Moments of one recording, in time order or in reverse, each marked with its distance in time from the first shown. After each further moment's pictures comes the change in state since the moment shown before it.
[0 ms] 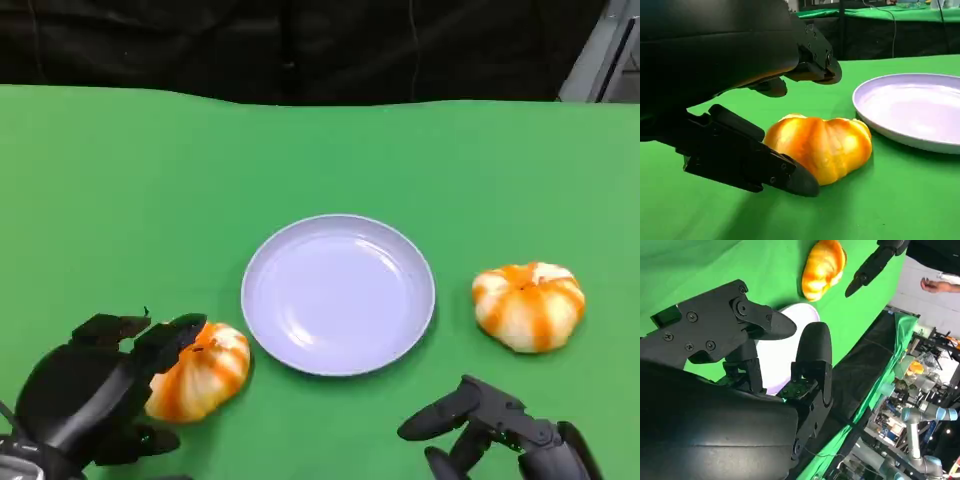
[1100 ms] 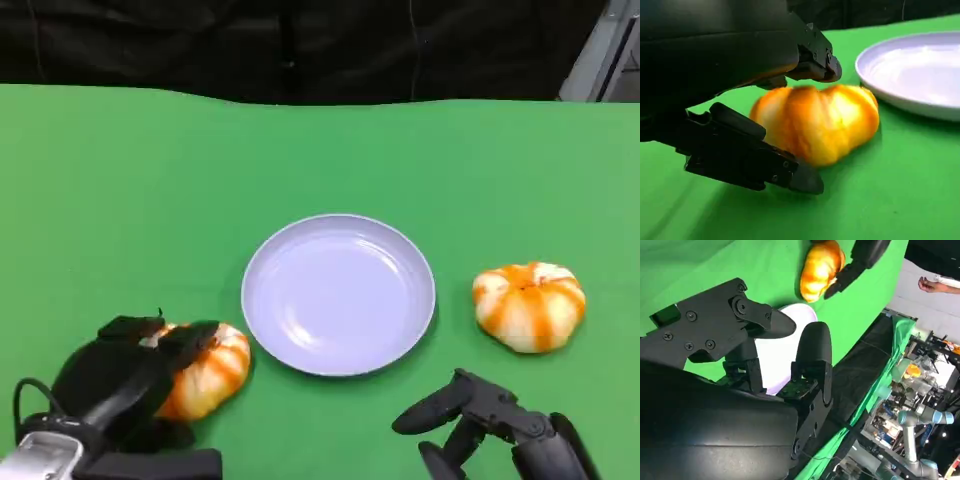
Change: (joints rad) left arm -0.164 -0.044 -0.147 0.242 0.003 0.063 0.009; right arm -0.033 -0.002 0.003 0.021 0.003 0.000 0.008
